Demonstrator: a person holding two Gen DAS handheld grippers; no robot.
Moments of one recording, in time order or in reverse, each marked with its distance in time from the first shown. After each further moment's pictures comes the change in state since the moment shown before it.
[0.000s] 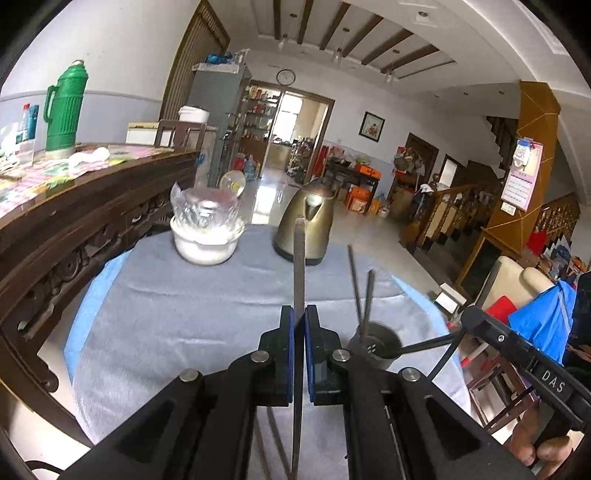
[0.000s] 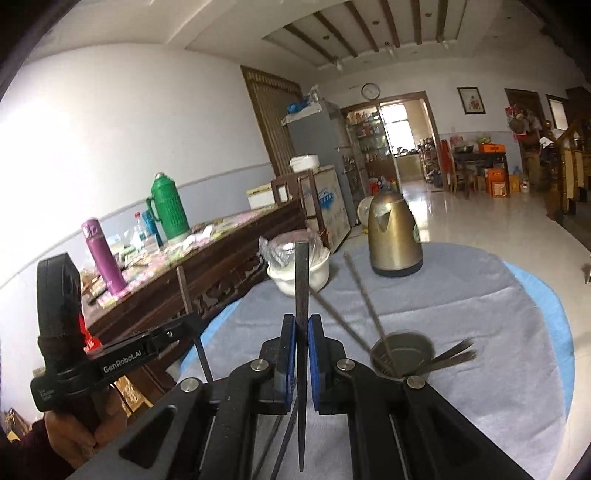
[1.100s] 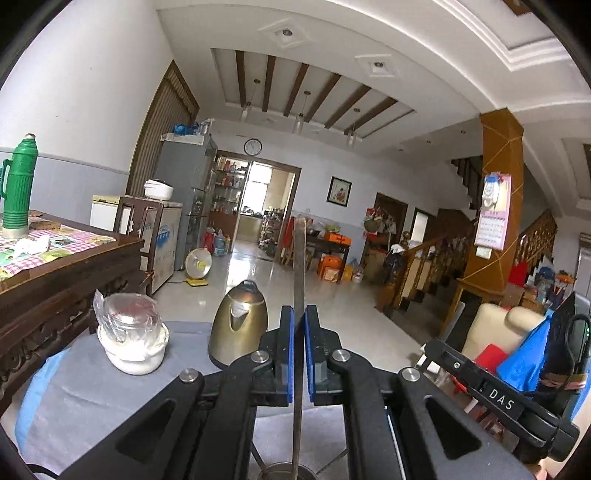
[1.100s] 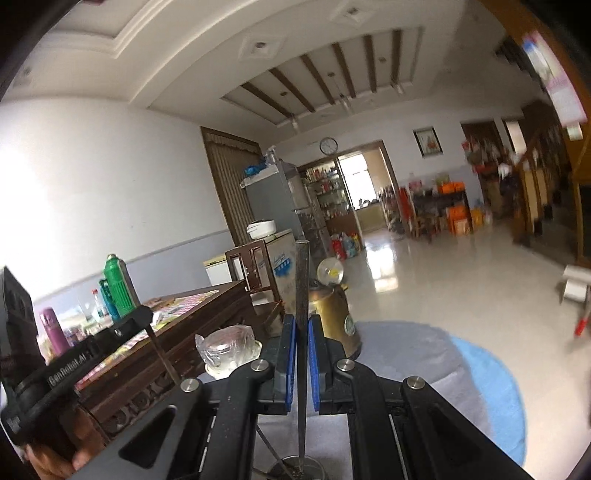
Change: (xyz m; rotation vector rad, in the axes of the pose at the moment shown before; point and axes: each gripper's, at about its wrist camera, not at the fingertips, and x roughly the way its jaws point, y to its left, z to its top) left arm 0.061 -0.122 0.085 0.070 -0.291 -0.075; right arm 0.011 -0.121 0.101 0.090 -0.202 -0.116
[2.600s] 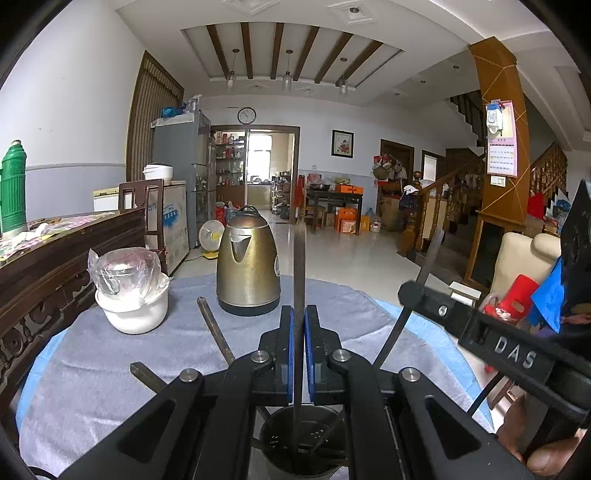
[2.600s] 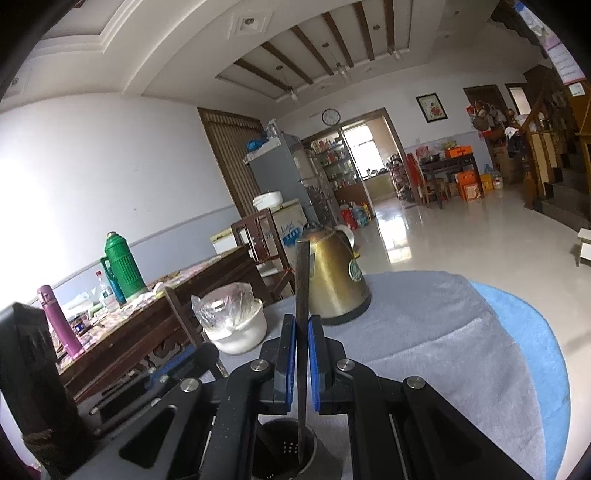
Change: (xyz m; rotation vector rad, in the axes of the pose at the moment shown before) left arm 0.036 -0.030 -0.103 0.164 0.147 0.081; right arm 0.046 -0.033 -0.073 0.033 0.113 0.066
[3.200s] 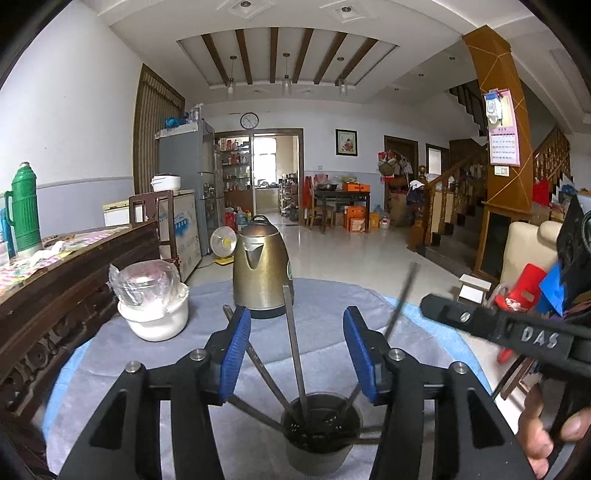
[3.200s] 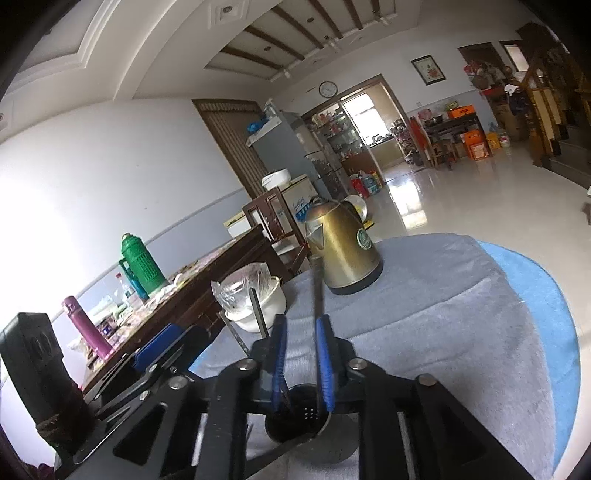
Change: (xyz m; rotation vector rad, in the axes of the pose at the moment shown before) left arm -0.034 -0.002 0.011 0.058 0.000 0.053; right arm -0.030 -0.013 0.002 0.117 0.071 0.060
